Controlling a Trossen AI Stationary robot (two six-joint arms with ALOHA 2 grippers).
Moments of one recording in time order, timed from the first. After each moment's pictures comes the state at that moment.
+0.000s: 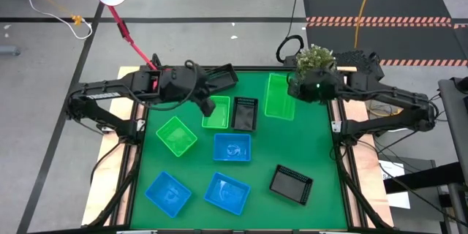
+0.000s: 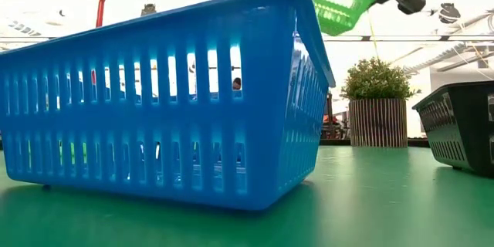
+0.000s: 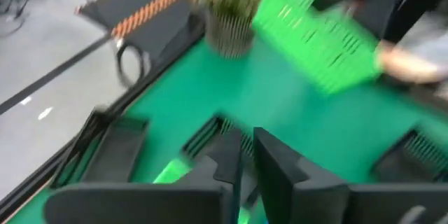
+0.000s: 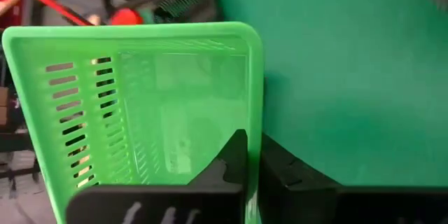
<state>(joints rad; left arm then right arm) 0.05 1.38 1.56 -0.74 -0.34 -0.38 -0.25 1.05 1.20 -0.99 0.18 1.30</state>
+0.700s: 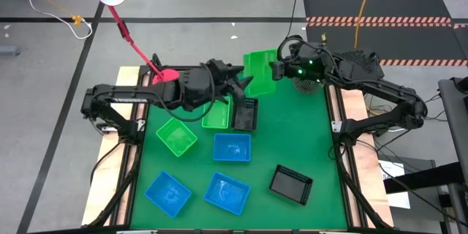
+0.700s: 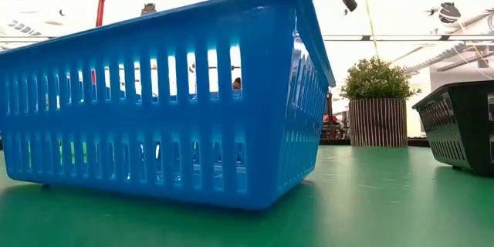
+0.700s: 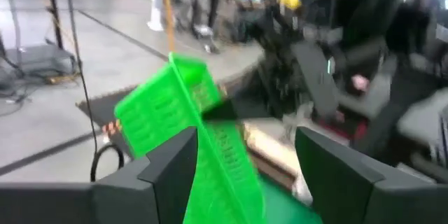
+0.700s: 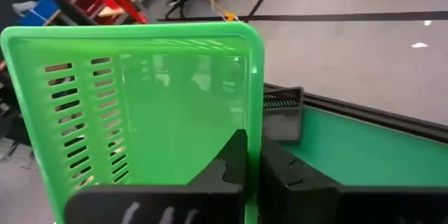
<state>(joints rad) 0.01 1.57 1.56 -0.07 -0.57 -0.30 -0.39 1.21 1.29 -0.53 0.17 0.72</state>
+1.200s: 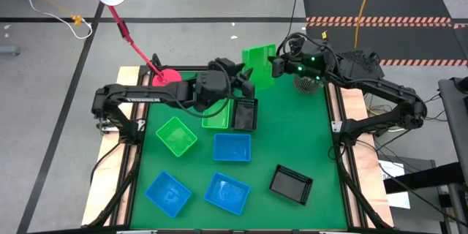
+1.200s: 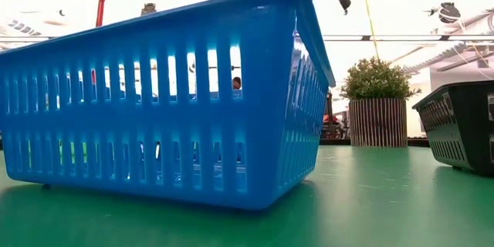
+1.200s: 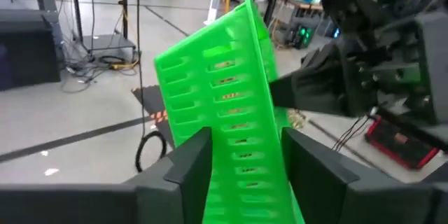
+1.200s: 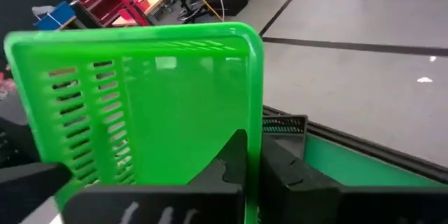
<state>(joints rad) 0.04 1.68 1.63 -0.16 -0.74 -0.42 -0.40 1.21 1.29 -0.45 0.16 0.62</state>
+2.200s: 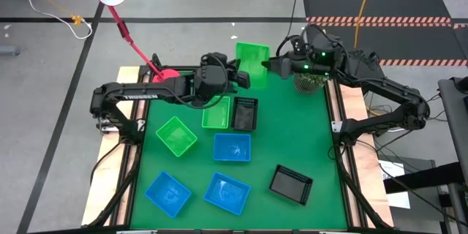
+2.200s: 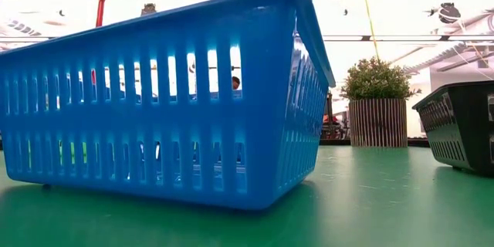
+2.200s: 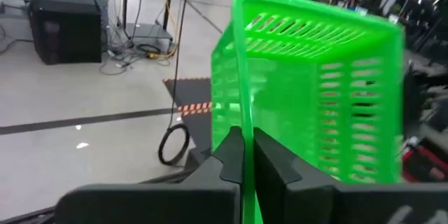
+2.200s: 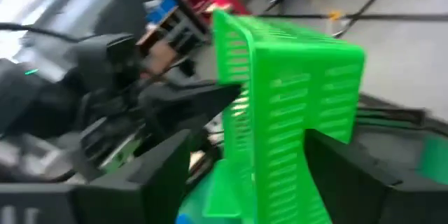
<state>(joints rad) 0.07 1.65 1.63 -0.26 -0.82 -0.54 -0.41 1.20 1.29 -0.32 -0.20 0.69</state>
